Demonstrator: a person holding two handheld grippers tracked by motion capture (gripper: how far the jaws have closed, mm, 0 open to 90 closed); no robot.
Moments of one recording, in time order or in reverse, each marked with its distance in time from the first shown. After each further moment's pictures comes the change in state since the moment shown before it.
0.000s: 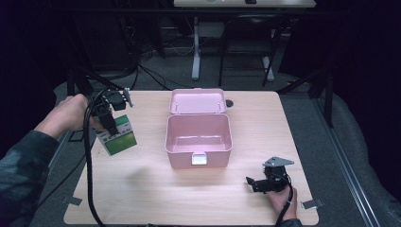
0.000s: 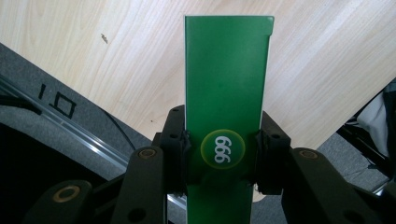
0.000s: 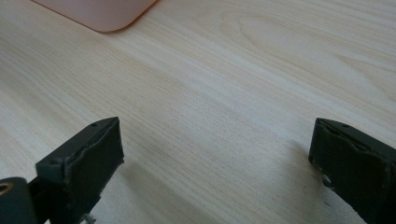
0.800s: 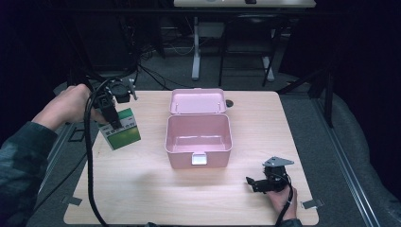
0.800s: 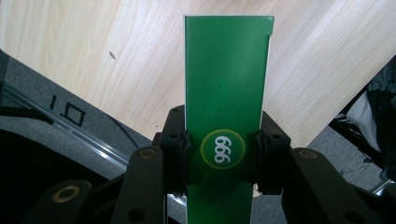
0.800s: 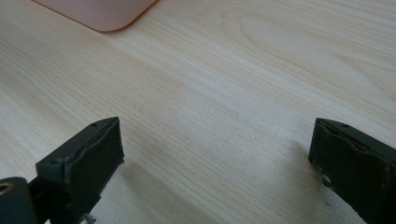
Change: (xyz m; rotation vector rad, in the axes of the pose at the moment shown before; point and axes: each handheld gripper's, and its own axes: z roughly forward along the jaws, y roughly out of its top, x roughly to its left) left arm -0.008 0.014 -0.034 -0.009 0.015 0.057; right arm 0.000 0.000 0.000 0.000 0.000 0.002
